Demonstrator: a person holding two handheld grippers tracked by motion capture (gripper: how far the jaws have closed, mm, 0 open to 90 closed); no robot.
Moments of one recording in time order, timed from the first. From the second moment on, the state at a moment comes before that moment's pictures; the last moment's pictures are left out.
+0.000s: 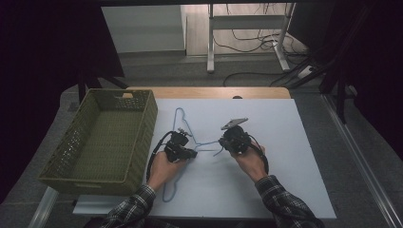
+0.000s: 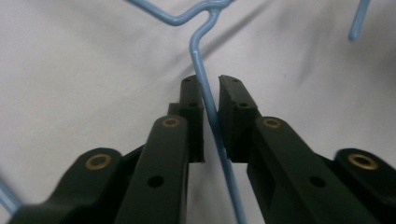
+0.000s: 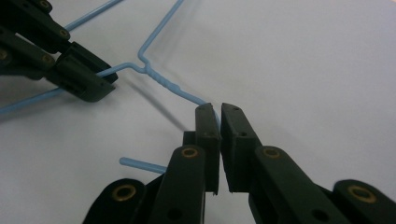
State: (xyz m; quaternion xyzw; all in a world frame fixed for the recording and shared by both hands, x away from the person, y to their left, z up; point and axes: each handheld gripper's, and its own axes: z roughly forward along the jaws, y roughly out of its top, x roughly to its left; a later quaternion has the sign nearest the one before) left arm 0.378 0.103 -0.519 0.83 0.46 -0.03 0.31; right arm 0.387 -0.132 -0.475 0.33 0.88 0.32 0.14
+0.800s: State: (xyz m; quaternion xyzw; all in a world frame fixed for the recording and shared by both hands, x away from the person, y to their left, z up) left arm 0.351 0.118 -0.454 0.80 0.40 -0.05 0.44; right arm 0.358 -0.139 -0.422 0.25 0.83 0.49 0.09
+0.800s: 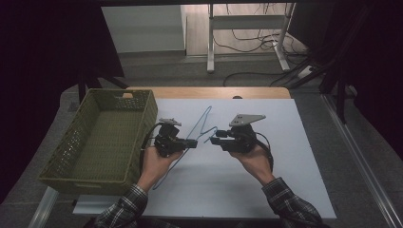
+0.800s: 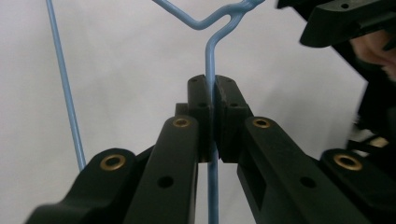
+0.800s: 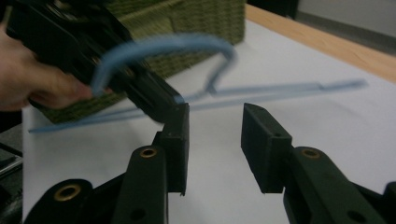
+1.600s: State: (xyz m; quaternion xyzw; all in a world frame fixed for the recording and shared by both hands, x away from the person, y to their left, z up) left arm 0.348 0.093 -0.434 0.88 0.34 -0.04 0.32; right arm 0.344 -0.106 -0.409 0.25 0.87 0.41 0.12
